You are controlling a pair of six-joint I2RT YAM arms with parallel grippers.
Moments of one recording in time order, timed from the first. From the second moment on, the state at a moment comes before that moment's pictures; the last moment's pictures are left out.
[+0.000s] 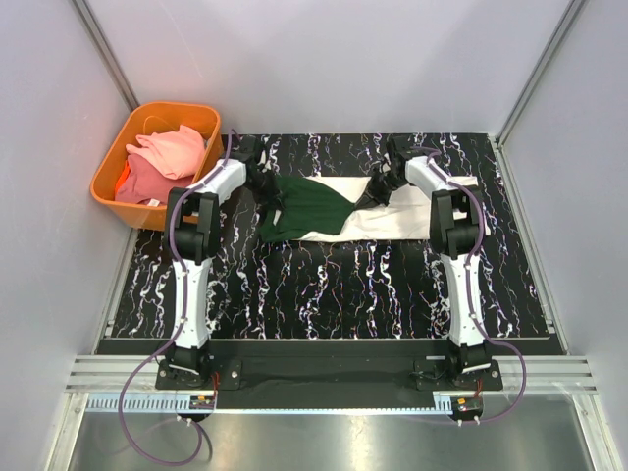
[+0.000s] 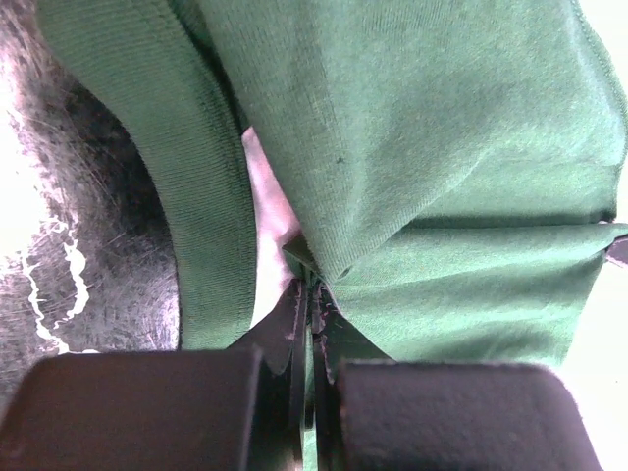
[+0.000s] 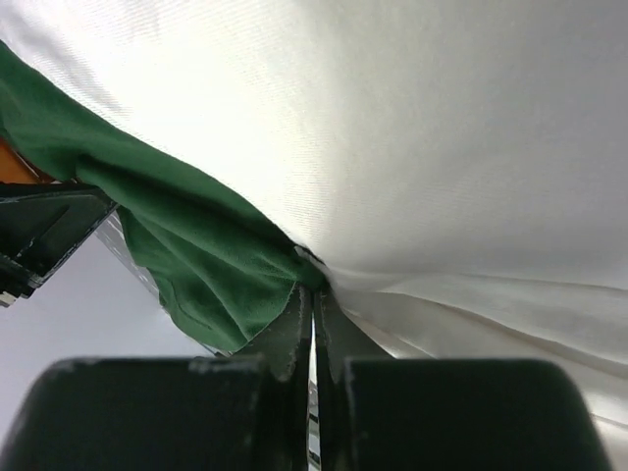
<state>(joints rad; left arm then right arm) -0.20 2.33 1.88 -0.73 0.35 -0.51 0.21 2.46 2.02 -0.78 -0.57 0.68</state>
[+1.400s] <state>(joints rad) -0.26 2.02 1.43 -0.61 0.33 -0.47 0.32 2.29 1.67 -0.68 -0.72 0.59</state>
